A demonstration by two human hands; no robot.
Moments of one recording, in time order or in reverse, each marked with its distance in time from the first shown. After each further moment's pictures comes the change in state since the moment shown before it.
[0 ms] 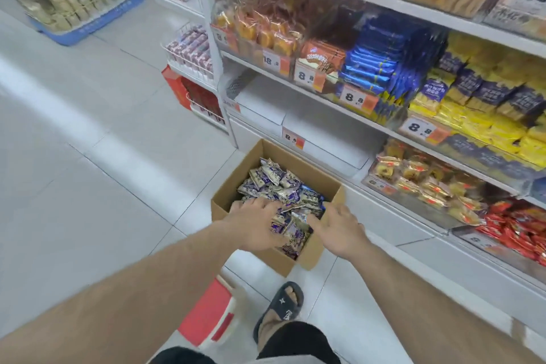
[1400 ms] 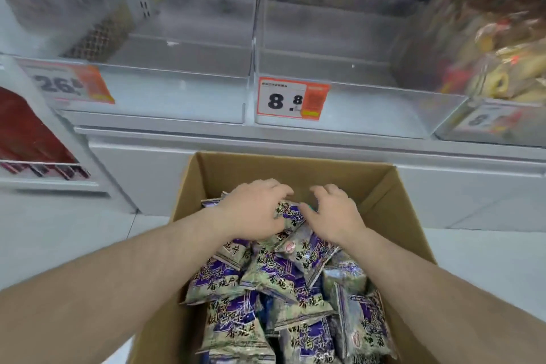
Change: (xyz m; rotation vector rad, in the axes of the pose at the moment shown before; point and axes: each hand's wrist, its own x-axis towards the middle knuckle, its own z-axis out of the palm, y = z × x) left_hand 0.507 -0.204 0.138 0.251 0.246 0.762; right_hand 0.470 0.034 0.240 -0.052 0.554 0.289
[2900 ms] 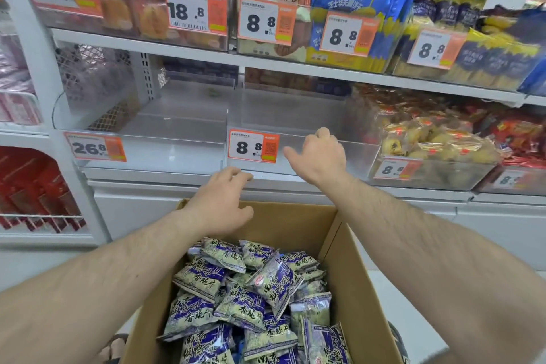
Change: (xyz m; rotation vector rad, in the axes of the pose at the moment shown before) left_hand -0.052 0.045 -0.089 -0.081 0.357 -0.139; right_hand -0.008 -0.027 -0.190 -0.068 0.573 0.017
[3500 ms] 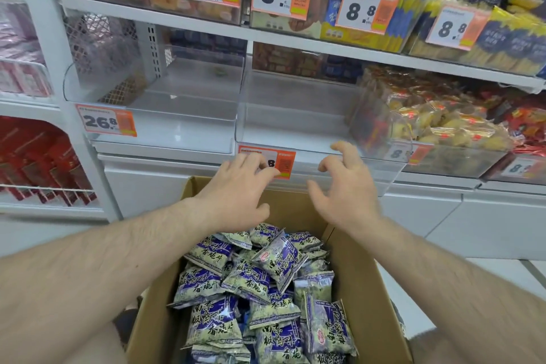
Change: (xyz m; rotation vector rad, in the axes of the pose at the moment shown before) left_hand -0.030 0.017 0.003 0.253 0.047 0.224; right_hand -0.109 0.025 0.004 0.191 0.245 -0.275
